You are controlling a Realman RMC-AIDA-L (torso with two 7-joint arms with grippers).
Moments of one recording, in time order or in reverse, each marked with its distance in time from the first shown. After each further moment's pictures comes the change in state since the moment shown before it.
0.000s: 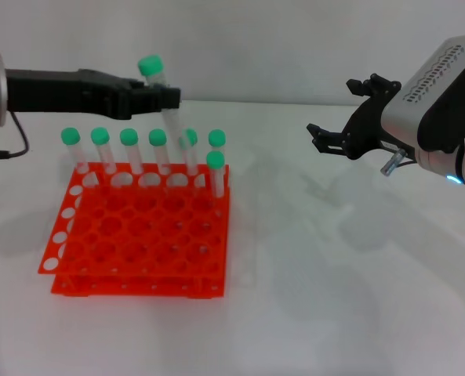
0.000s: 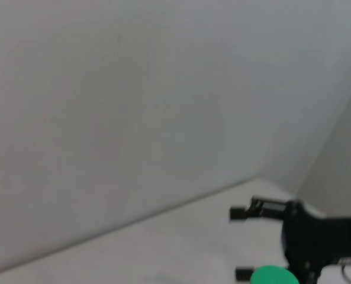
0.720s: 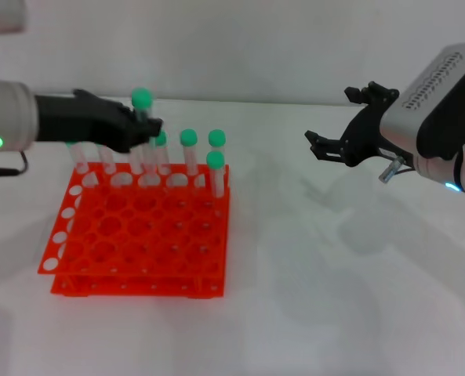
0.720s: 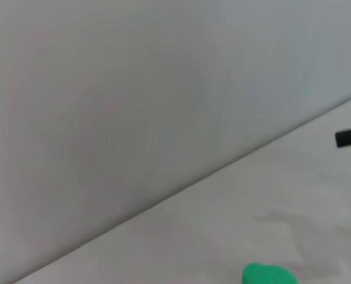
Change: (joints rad) left arm 0.103 -0.047 0.237 0.127 0.220 0.281 0.063; right arm -0.013 0.002 -0.012 -0.002 0.005 0.001 0.008
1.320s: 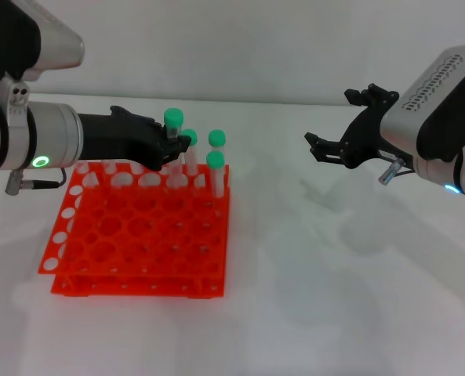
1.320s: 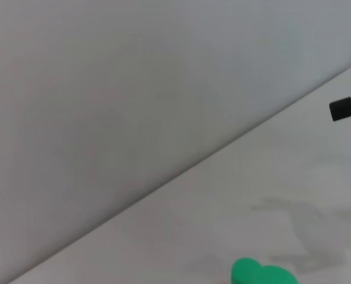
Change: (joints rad) left arm -0.009 -0.002 0.125 -0.124 -0.046 0.159 0.088; right arm -0.003 0.001 -0.003 0.001 0.001 -0.001 0.003
